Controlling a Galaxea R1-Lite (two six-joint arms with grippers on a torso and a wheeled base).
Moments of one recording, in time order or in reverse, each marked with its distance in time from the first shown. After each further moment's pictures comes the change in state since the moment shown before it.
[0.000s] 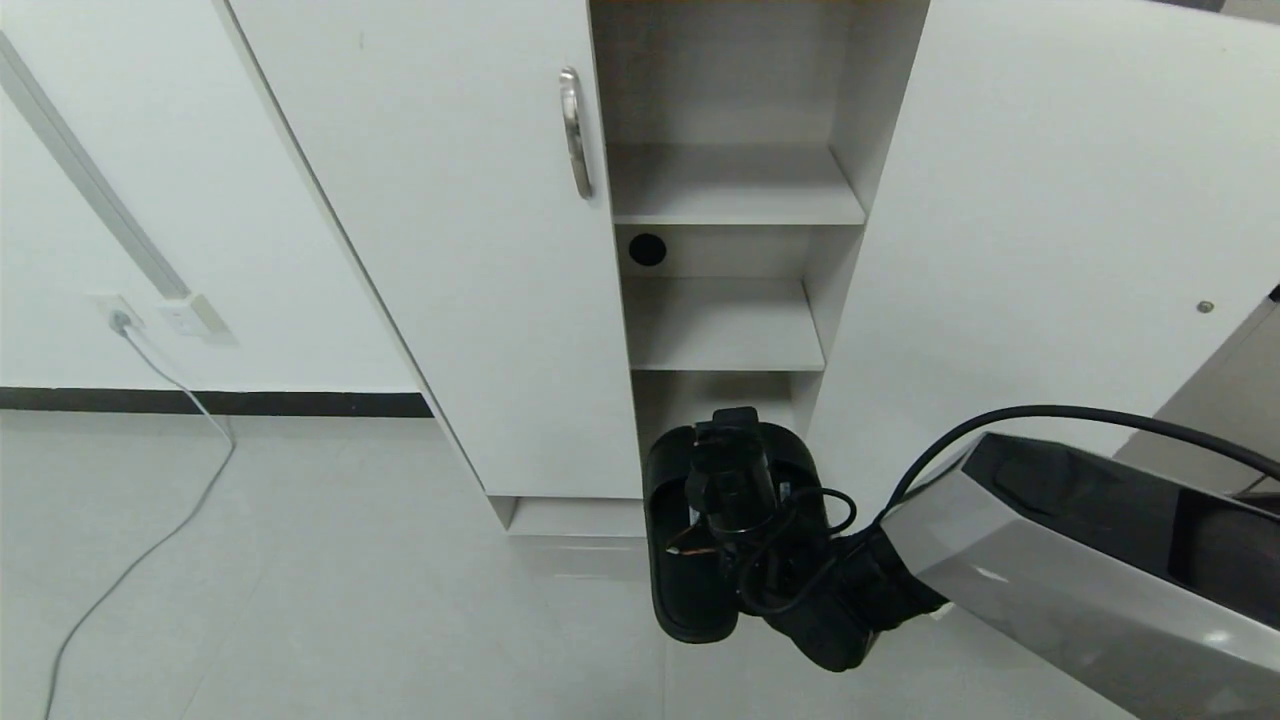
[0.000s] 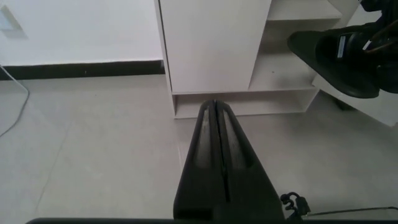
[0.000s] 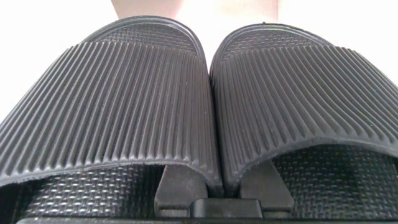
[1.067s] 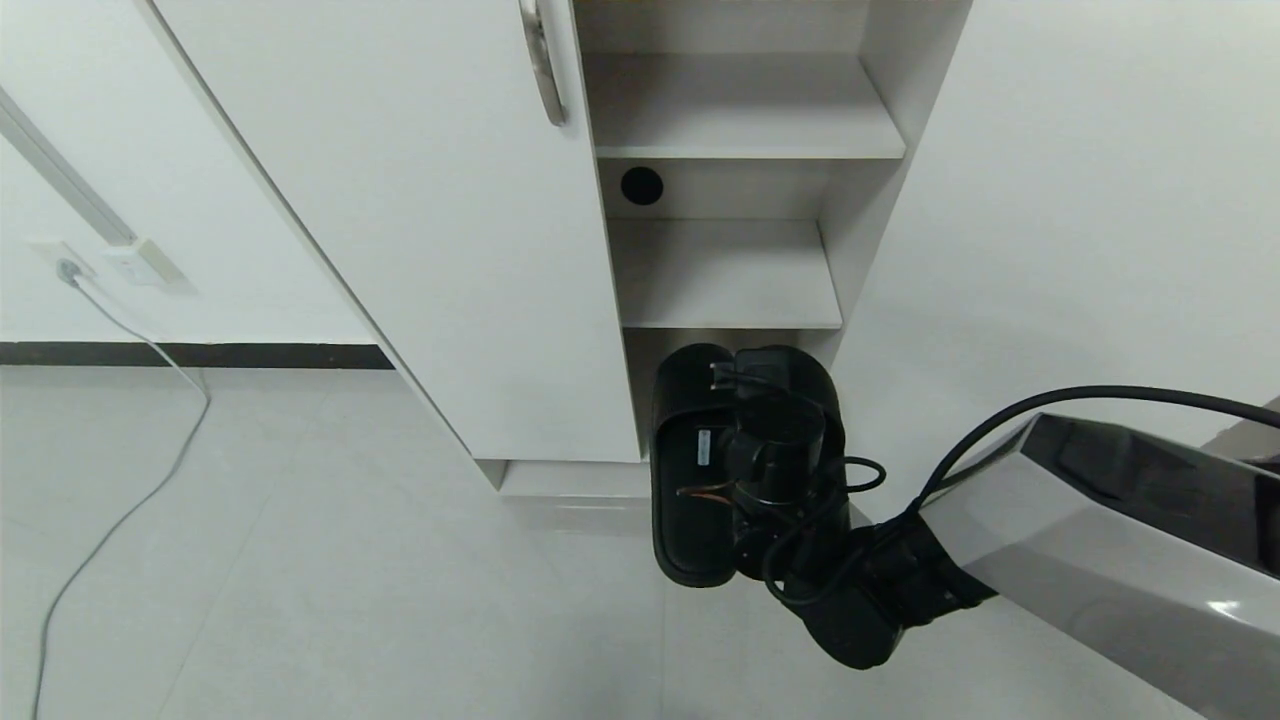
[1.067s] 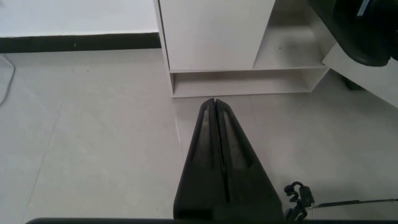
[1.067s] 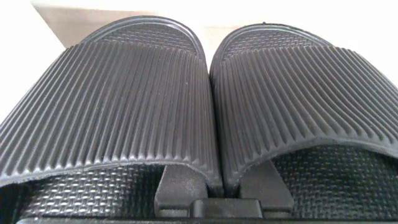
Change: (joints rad) left arm 0.000 0.000 0.000 0.000 0.001 0.000; right arm 0.014 -0.082 0.053 -0.349 -0.078 -0.200
